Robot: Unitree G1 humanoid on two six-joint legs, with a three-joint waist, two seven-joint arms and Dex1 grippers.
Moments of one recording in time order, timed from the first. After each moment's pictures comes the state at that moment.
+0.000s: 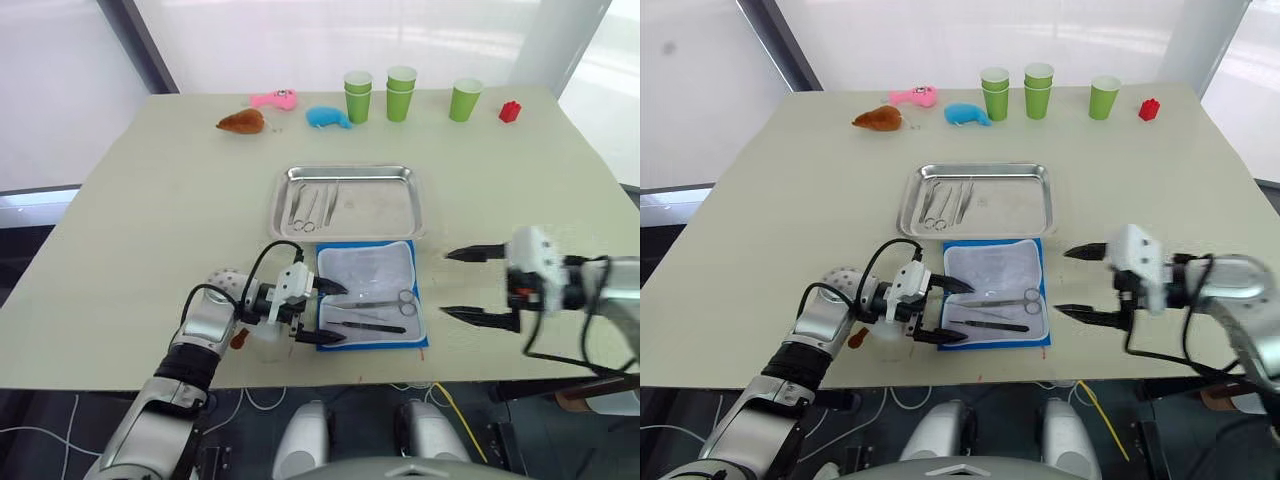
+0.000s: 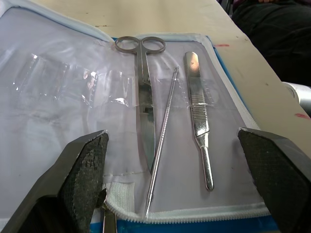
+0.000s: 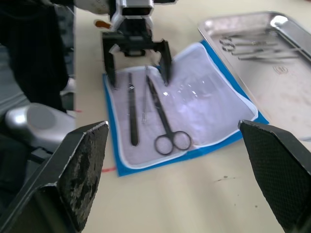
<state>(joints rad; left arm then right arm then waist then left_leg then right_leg) -0.39 0.50 -0.23 0.38 -0.19 -0.10 -1.47 -0.23 -0.85 0.08 -0.40 0.42 0.46 1.05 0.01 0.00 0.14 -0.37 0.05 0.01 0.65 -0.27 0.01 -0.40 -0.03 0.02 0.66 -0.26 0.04</state>
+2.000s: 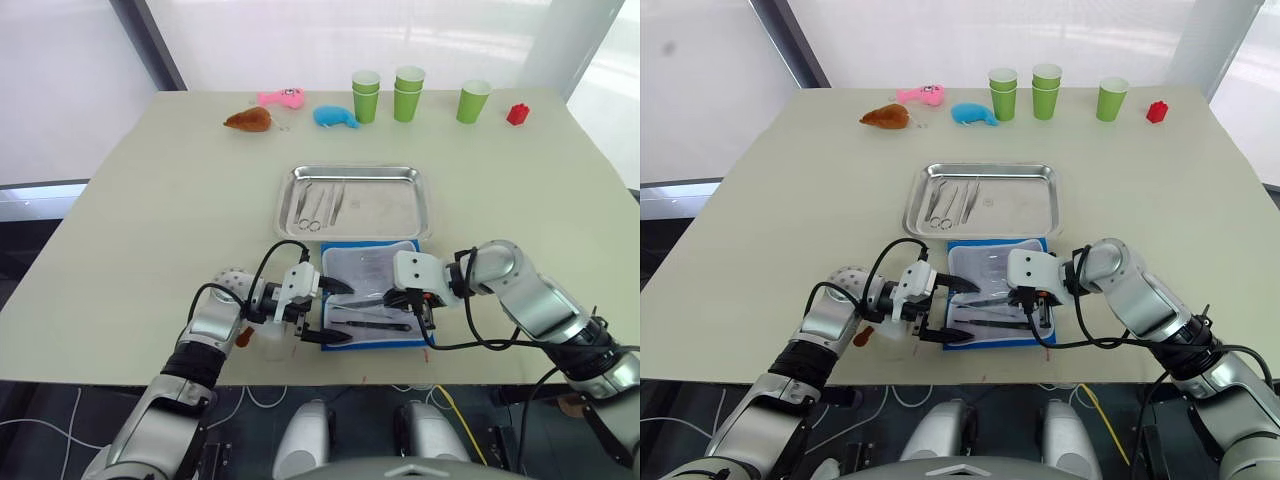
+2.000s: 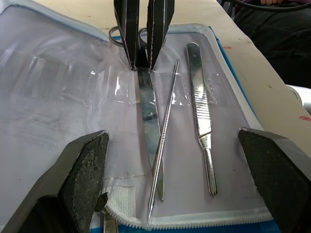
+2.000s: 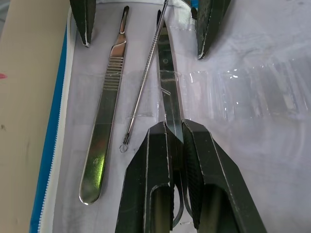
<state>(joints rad) -0.40 0.48 -0.24 0.38 -0.19 -0.11 -1.45 -0.57 -0.65 0.52 -0.26 0.00 0.61 1.16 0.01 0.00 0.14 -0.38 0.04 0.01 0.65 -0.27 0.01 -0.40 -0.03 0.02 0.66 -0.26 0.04</state>
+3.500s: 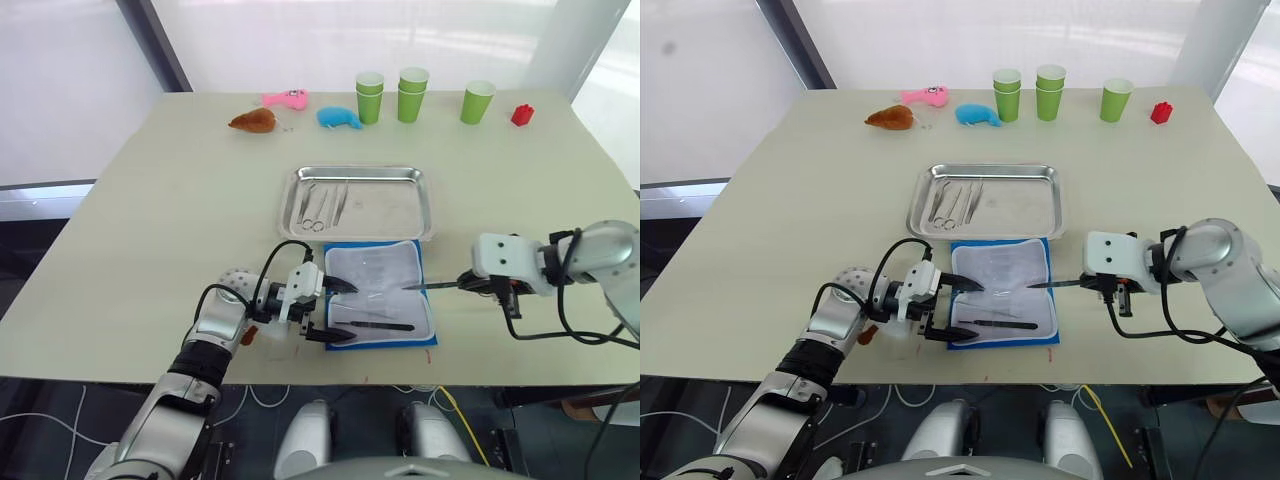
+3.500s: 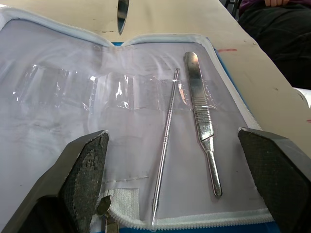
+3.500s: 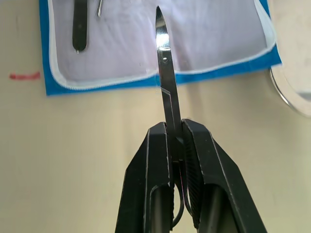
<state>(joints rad) -0.42 0.45 -0.24 0.42 -0.18 -0.14 -1.44 -0.39 -1.05 0.21 -0.36 0.11 0.52 1.24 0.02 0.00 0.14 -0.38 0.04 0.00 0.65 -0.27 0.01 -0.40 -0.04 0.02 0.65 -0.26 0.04</state>
